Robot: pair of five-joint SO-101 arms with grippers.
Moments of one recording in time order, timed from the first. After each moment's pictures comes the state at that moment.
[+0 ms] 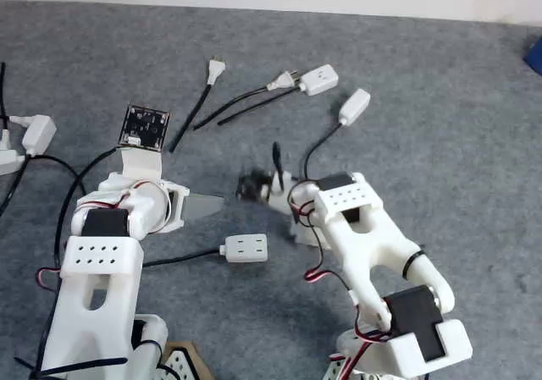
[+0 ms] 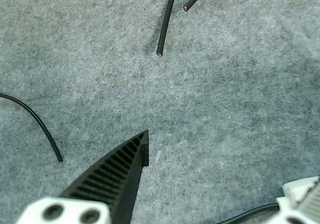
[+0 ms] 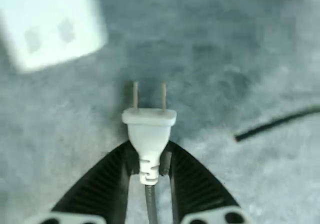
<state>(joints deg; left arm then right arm) -7.3 -45.8 59.6 48.3 -5.4 -23.6 -6.4 41.3 49.0 57.5</state>
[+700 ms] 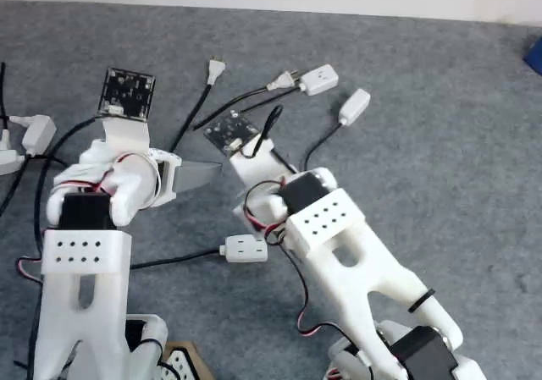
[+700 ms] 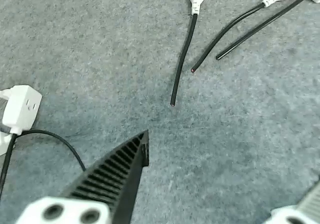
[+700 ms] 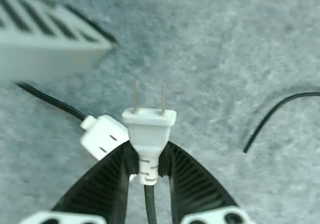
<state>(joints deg) -7.3 -45.8 40.3 59.8 -5.4 -40.3 -19.8 30.5 60.7 11.3</state>
